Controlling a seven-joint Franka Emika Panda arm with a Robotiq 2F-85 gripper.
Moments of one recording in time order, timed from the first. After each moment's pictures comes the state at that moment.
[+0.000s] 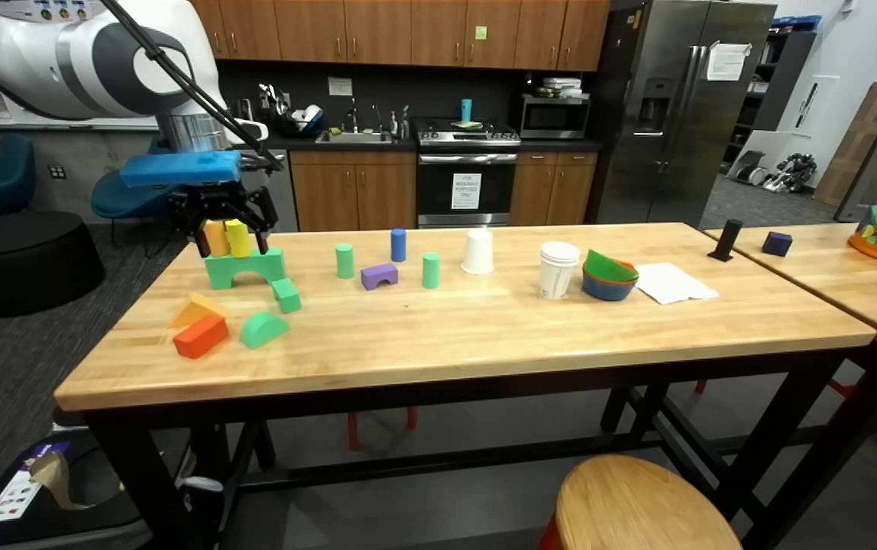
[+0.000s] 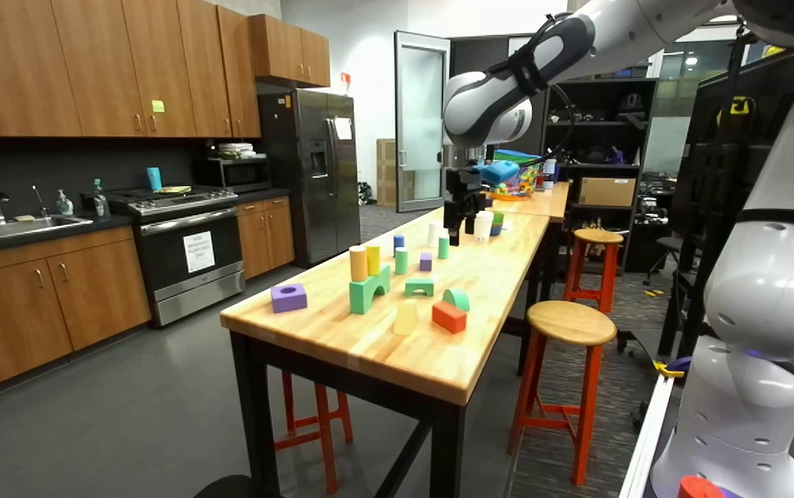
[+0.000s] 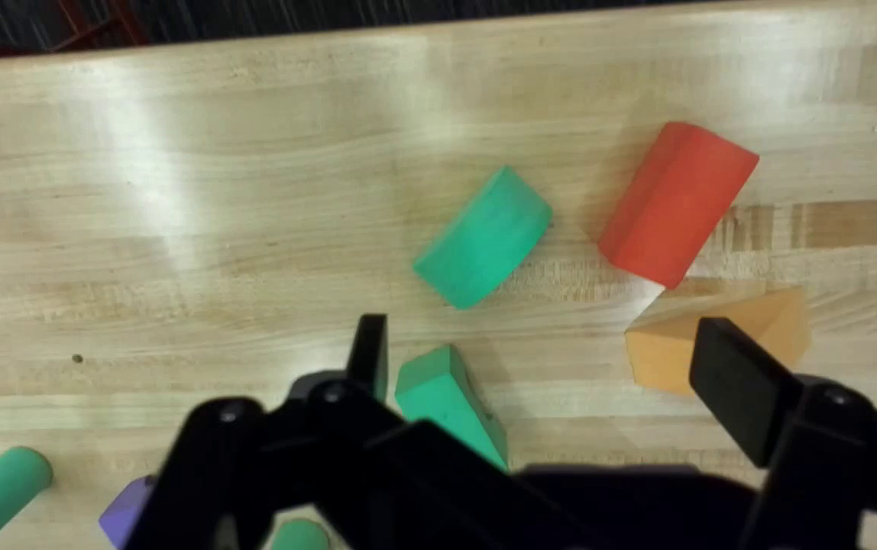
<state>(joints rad) -0.10 -0.16 -0.09 -2.22 -0.10 2.09 -0.32</state>
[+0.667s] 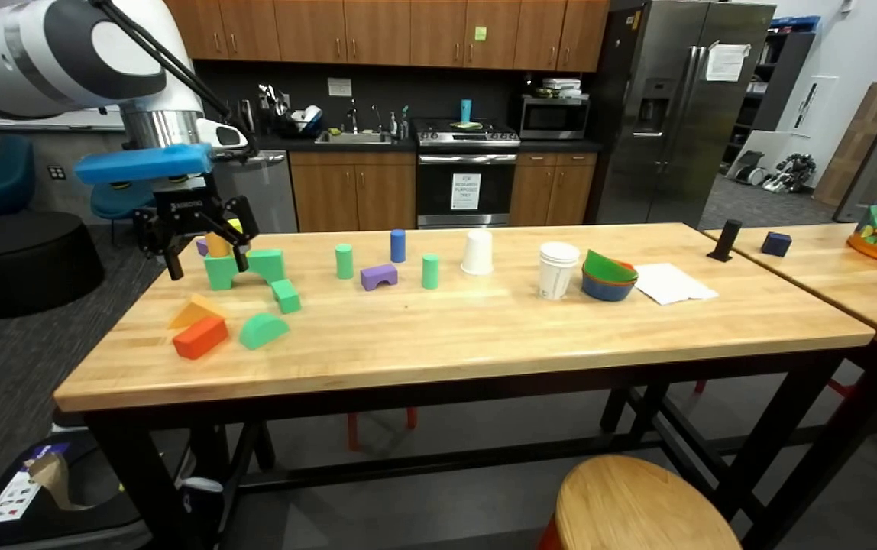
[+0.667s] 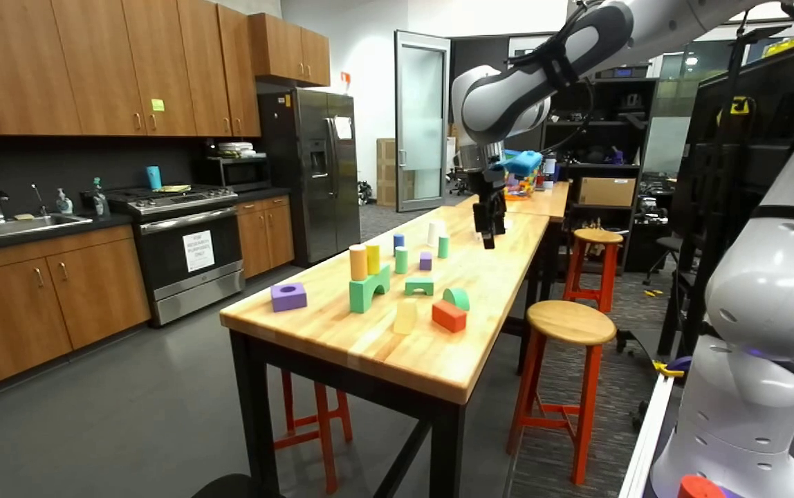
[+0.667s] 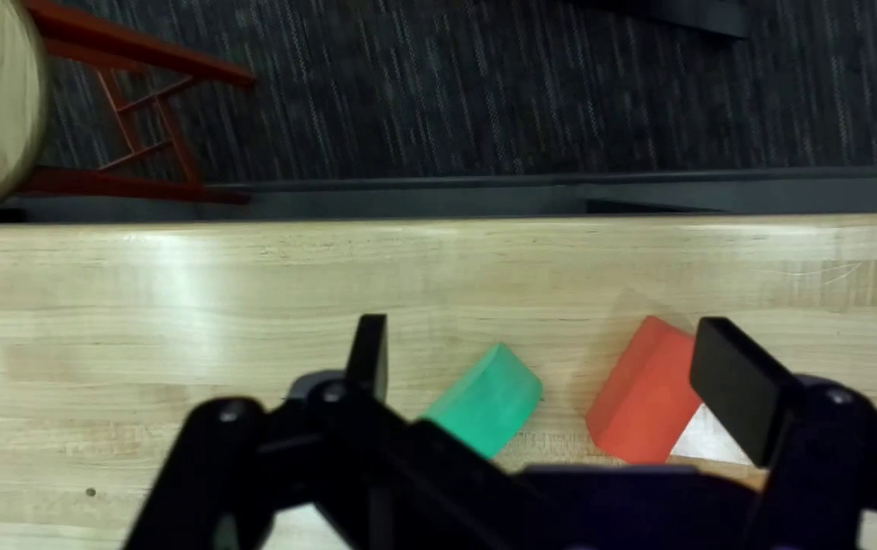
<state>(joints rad) -0.10 -0.27 -0.08 -2.30 -0.21 1.91 -0.30</state>
